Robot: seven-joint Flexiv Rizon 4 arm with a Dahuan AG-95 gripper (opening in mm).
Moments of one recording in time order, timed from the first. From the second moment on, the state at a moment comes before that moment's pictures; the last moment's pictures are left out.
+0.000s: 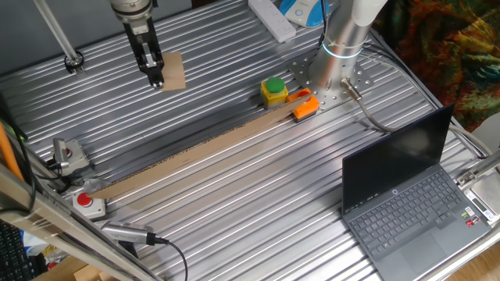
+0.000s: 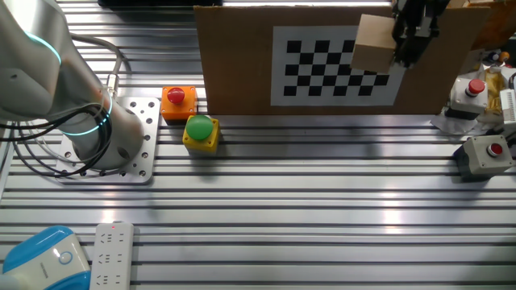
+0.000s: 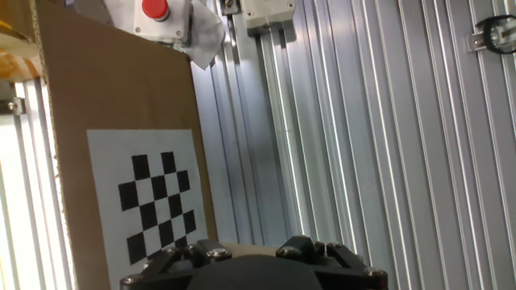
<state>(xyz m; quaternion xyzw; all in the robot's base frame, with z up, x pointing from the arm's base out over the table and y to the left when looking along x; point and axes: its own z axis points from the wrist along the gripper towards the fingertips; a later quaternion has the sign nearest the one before) 0.572 0.007 0.337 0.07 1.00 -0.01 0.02</state>
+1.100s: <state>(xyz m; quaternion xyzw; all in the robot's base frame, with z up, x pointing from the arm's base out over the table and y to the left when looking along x) 0.576 0.010 0.341 0.08 1.00 -0.03 -0.01</state>
